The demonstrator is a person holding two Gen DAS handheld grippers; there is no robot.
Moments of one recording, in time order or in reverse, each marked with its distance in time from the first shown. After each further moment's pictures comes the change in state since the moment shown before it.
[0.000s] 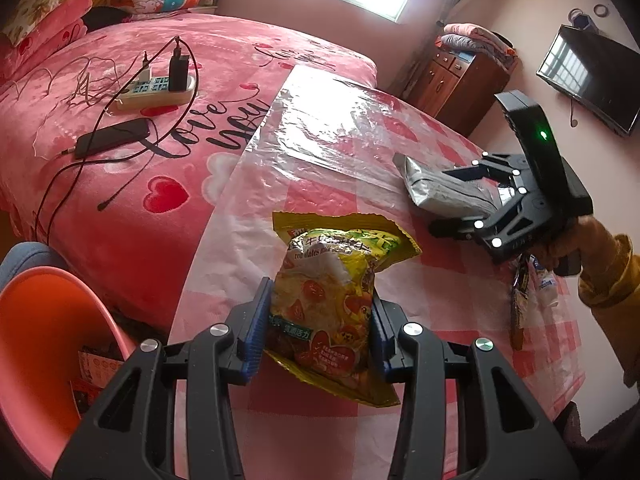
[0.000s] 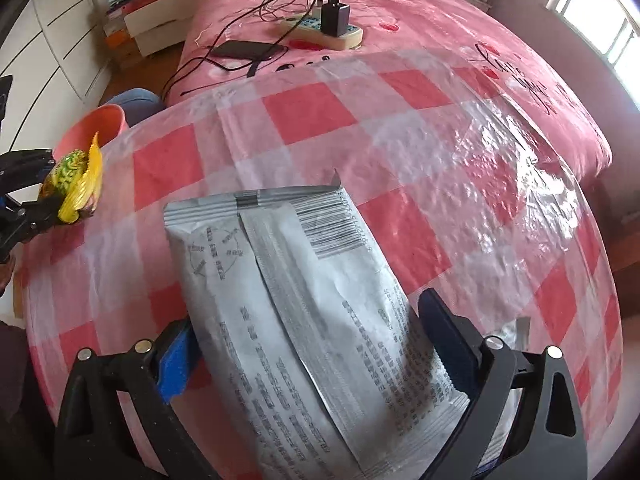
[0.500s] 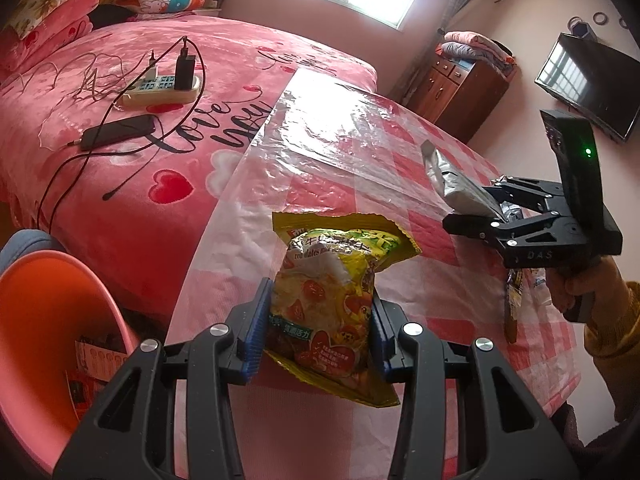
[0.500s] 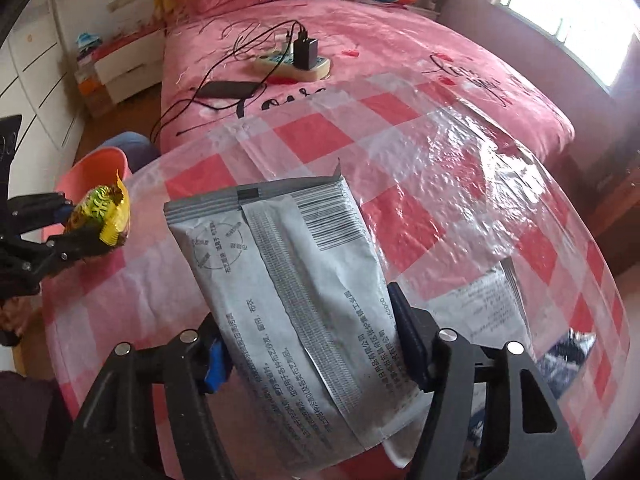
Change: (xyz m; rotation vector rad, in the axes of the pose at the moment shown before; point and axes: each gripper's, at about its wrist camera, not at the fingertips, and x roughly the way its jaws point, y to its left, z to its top) left arm -0.010 0.003 -0.011 -0.020 -0.021 -0.011; right arm -0.038 0.034 -0.017 0.163 -0.110 -0.080
